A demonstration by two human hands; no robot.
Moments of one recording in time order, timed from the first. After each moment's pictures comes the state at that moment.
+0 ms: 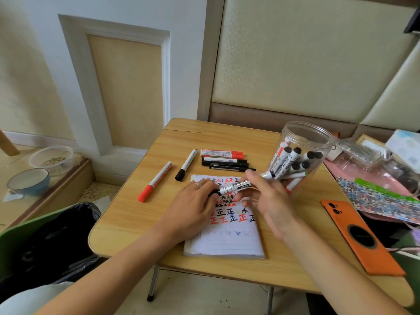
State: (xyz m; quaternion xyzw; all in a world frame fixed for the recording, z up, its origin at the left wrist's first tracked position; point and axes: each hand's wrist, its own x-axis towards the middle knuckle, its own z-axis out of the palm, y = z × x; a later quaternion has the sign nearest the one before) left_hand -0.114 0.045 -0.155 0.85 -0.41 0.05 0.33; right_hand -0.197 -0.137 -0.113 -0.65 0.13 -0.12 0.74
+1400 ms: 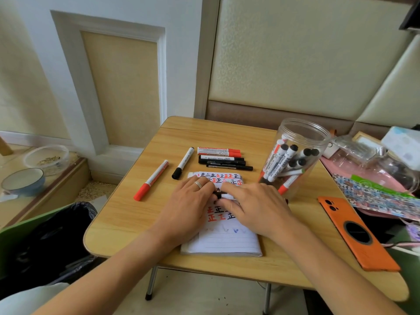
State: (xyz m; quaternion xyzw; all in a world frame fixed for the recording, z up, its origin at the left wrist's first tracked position) left_hand -0.117 0.046 -0.157 0.84 -0.45 0.17 0.26; right_hand -0.202 -0.129 -0.106 -0.99 -0.06 -0.10 -0.01
